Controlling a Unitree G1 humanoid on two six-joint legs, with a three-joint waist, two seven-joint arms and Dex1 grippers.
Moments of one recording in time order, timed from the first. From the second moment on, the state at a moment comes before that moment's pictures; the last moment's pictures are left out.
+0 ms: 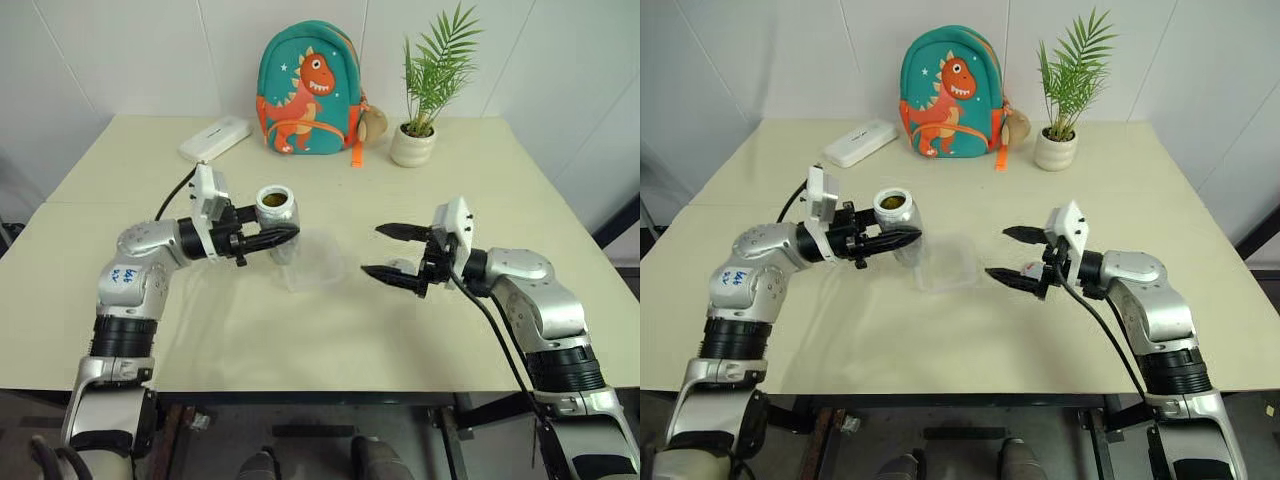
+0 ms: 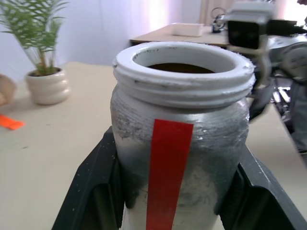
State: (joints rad) left arm -0.84 0.56 0.08 0.37 -0.44 0.23 -1.11; right arm -0.63 -0.57 0.03 -0.02 0.44 0.39 1.09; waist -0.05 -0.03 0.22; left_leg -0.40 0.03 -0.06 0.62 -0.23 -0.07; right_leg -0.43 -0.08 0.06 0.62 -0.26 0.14
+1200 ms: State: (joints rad) left arm -0.97 0.74 -0.57 0.46 1.42 -0.41 0.65; right arm -0.43 -0.56 -0.04 -0.21 0.49 0.50 0.91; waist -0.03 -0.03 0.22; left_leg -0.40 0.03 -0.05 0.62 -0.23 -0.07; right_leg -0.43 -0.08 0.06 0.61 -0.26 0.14
